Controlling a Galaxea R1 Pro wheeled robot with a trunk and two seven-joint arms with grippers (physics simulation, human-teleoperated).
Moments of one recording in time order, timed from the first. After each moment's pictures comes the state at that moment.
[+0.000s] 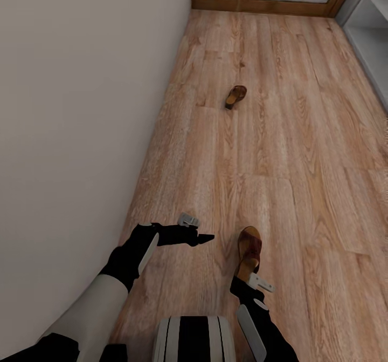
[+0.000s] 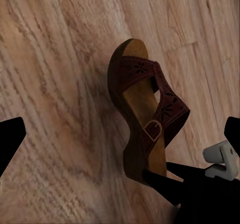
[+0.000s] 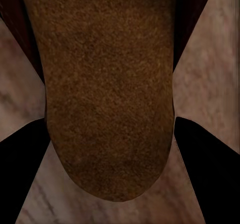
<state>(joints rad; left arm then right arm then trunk) -0.80 -0.14 -0.18 -0.83 0.00 0.50 -0.78 -0.35 0.17 0.05 -0.93 -0.39 0.15 -0.42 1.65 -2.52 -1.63</state>
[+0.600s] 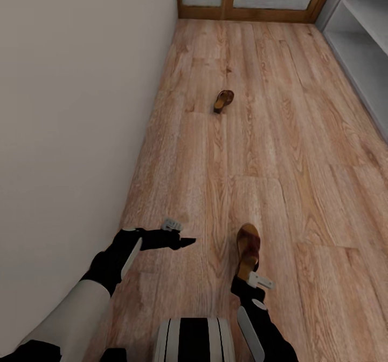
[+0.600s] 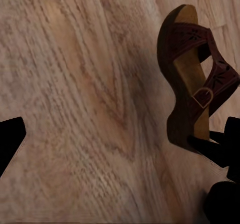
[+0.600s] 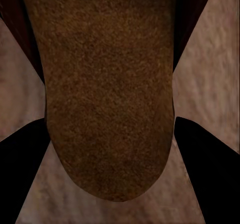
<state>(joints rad) -0.77 -0.03 -0.16 -0.83 0.01 0.49 -0.78 -0.35 0.17 0.05 -0.93 -0.30 0.15 -0.42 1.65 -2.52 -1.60</state>
